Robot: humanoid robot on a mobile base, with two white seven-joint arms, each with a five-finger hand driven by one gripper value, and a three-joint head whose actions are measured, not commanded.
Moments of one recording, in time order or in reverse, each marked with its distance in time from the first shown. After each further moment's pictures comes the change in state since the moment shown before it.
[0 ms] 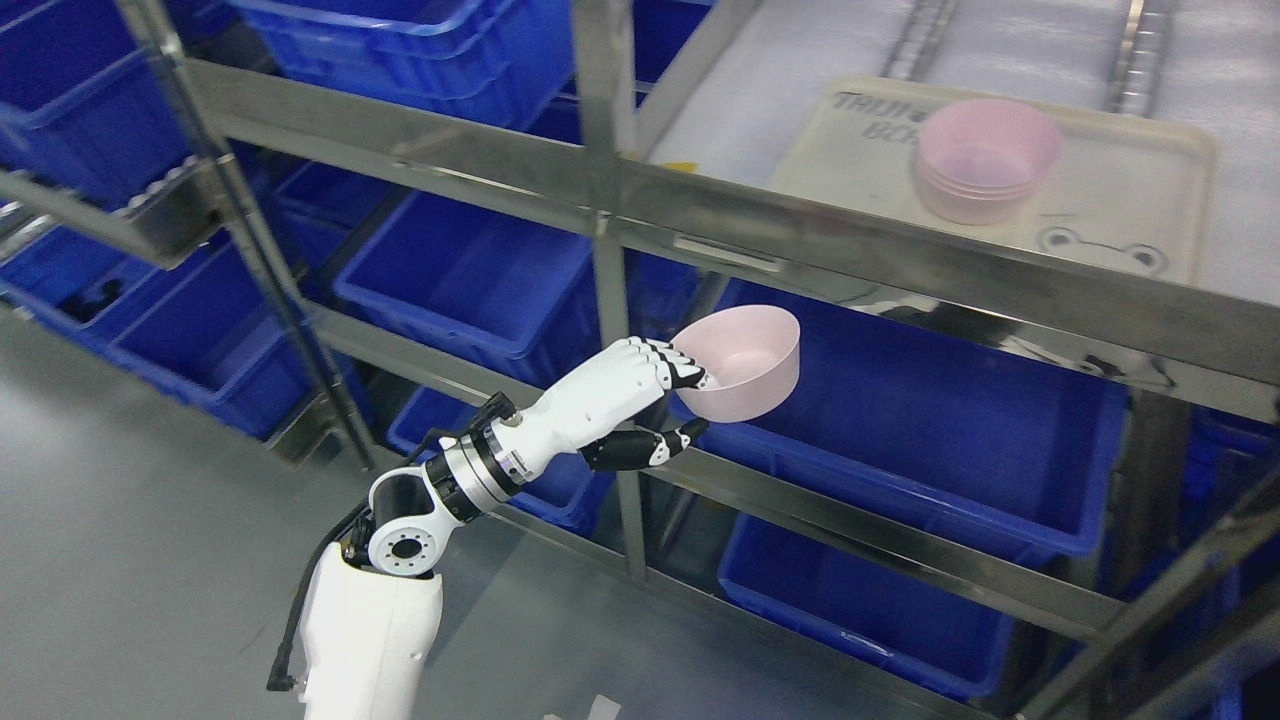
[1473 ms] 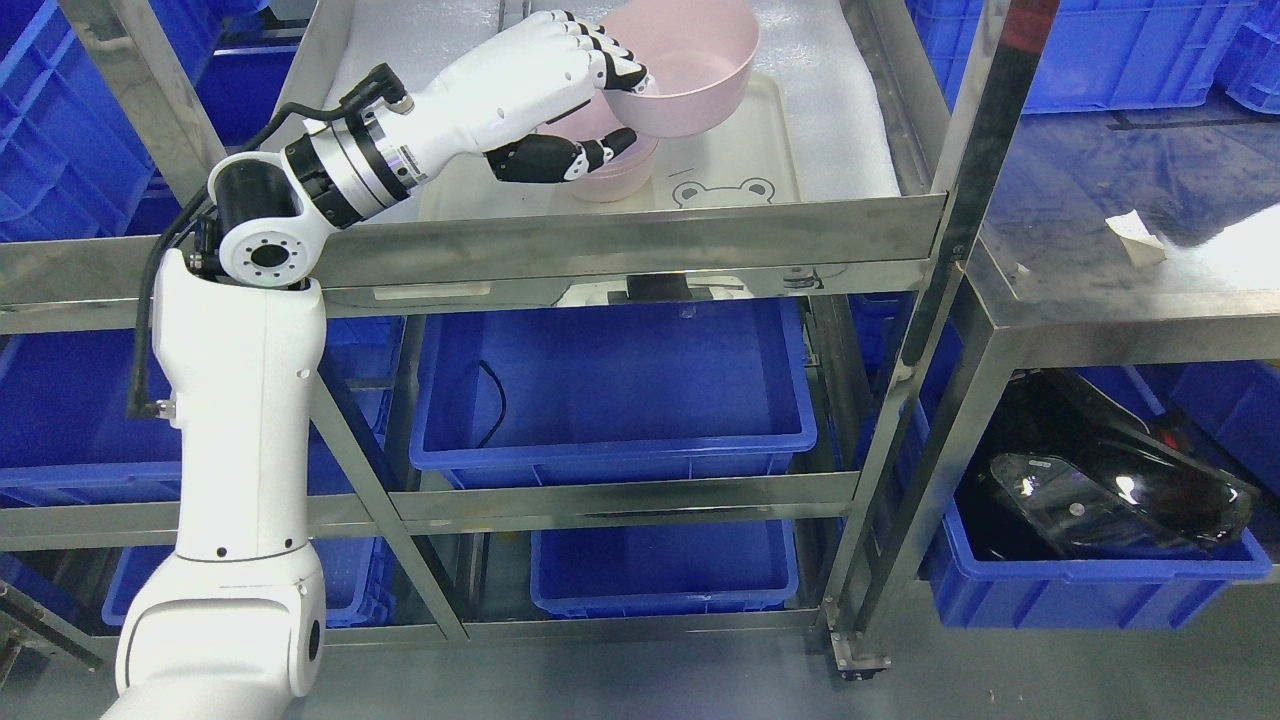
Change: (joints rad) left arm -0.558 0.208 0.018 0.158 -0.013 0.000 -0.137; right arm 0.000 0.000 0.000 0.000 0.000 0.000 0.004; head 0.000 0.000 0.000
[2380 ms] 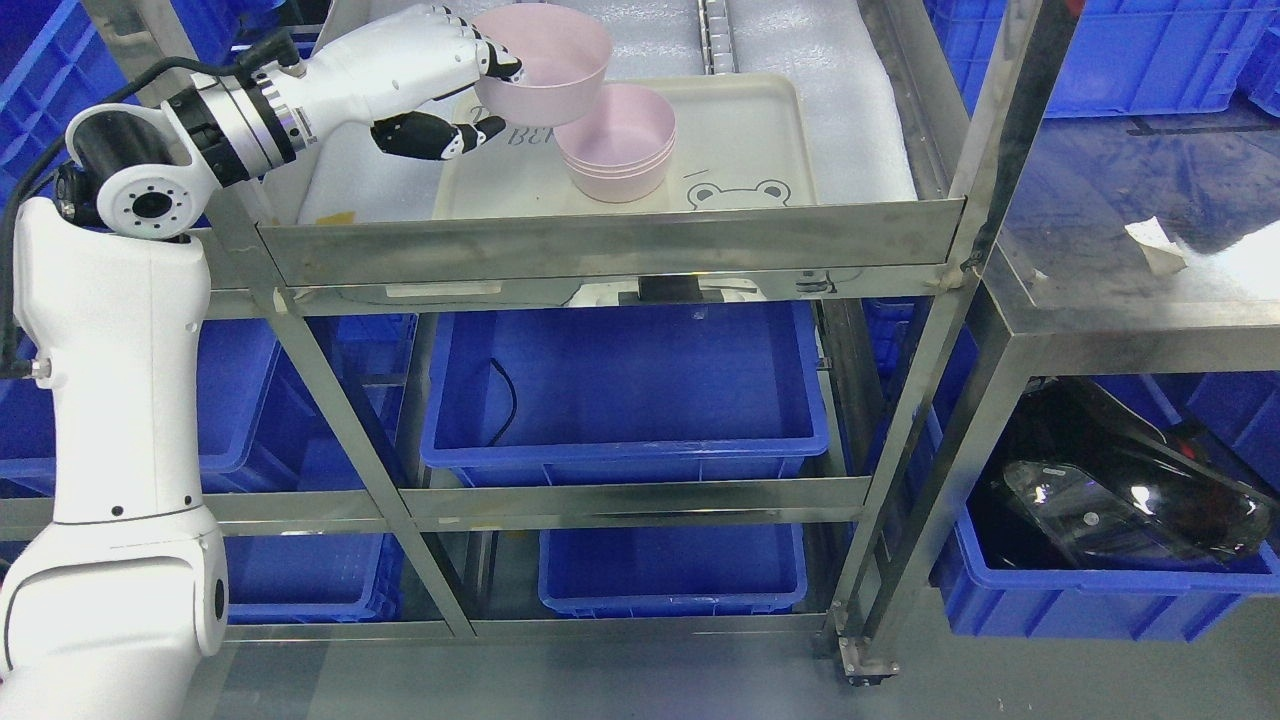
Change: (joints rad) left arm -0.104 0.153 0.008 0.146 -0.114 0.000 -0.041; right arm 0.000 0.000 0.000 0.000 0.000 0.000 -0.005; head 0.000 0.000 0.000
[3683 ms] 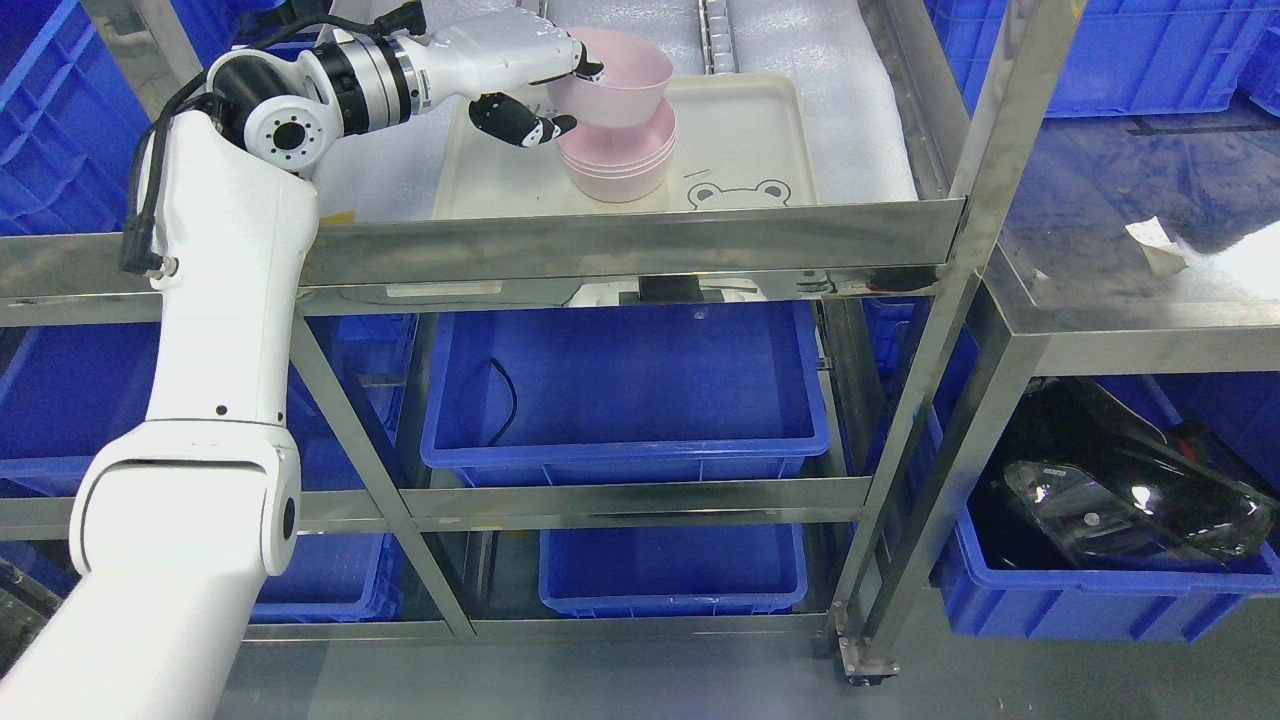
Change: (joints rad) left arm -0.194 -0.151 -0.100 0.335 -0.211 0.000 0.044; right arm 0.000 0.000 0.000 0.000 0.000 0.000 0.000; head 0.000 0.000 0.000
